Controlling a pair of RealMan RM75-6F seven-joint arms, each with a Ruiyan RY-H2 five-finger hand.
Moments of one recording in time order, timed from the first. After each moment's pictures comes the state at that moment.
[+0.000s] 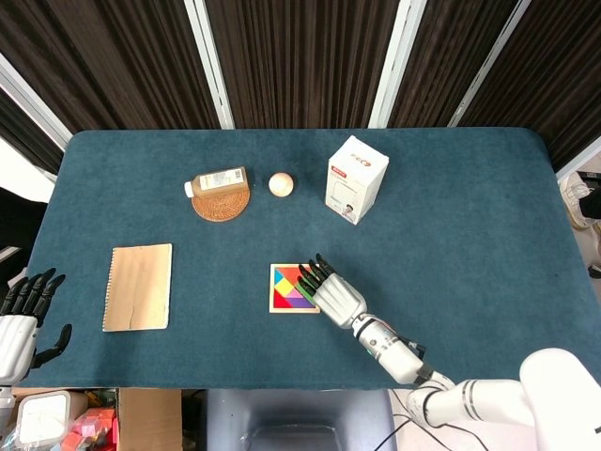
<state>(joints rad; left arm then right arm) -0.11 -1.10 -0.02 -1.56 1.57 1.51 -0.09 0.85 -1.67 0.03 -1.43 -1.10 0.93 -1.12</state>
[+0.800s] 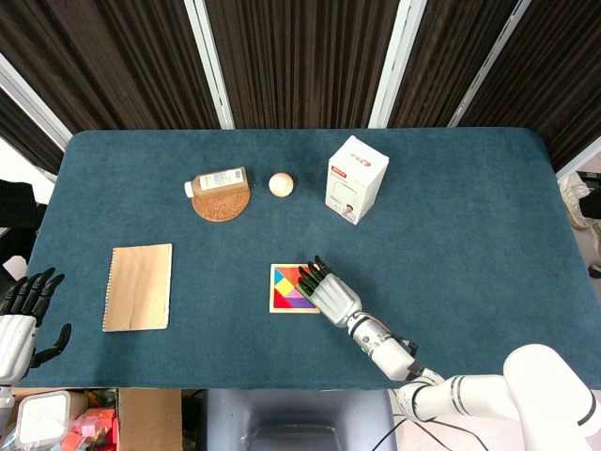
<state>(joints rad) -0.11 -1.10 -0.02 -1.55 1.57 1.50 -0.10 0.90 -1.70 0.01 -1.40 -1.02 0.91 -1.15</state>
